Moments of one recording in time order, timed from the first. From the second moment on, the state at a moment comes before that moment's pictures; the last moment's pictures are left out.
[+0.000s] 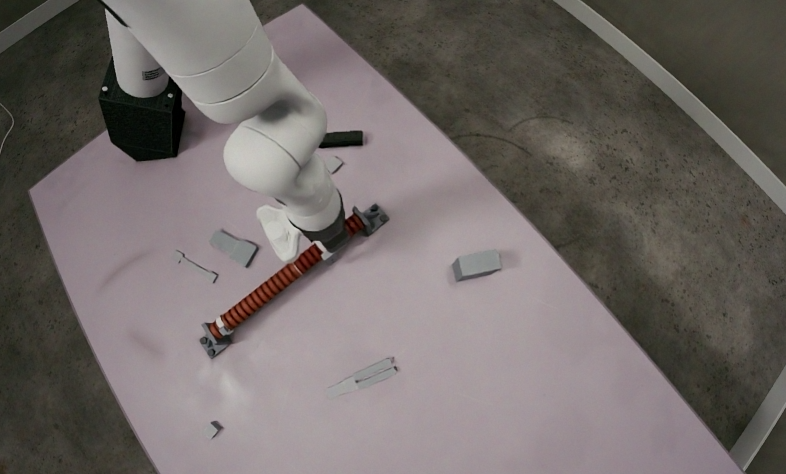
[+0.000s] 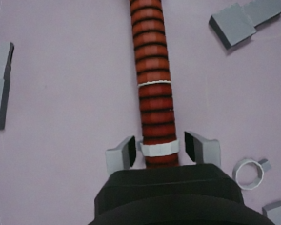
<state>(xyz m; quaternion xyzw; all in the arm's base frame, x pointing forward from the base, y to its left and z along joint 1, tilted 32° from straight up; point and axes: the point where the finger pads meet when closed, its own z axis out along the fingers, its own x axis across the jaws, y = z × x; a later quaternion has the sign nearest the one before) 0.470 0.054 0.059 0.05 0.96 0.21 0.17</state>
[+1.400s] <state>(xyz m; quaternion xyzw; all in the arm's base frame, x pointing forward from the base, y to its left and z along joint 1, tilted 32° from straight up) 0.453 0.034 0.100 0.05 0.96 0.21 0.17</state>
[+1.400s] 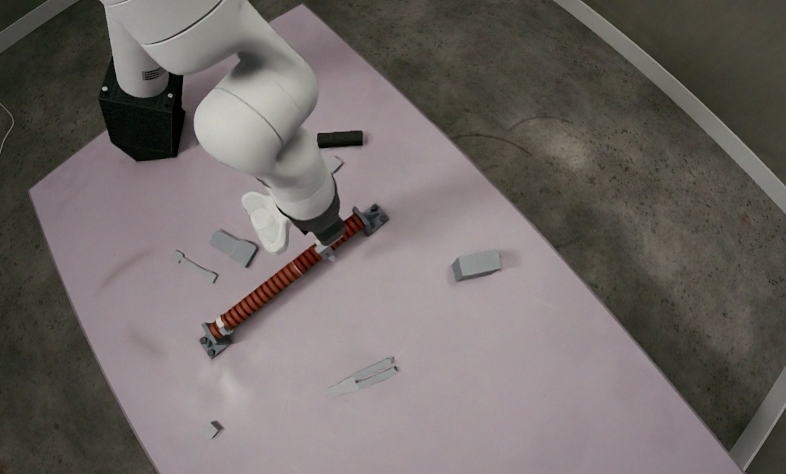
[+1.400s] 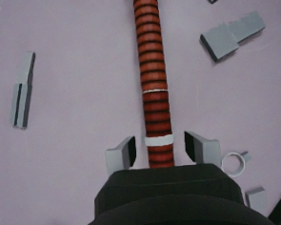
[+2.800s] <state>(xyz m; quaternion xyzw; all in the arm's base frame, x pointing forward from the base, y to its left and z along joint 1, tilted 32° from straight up) 0.446 -0.145 0.029 0.03 0.96 0.20 0.17</state>
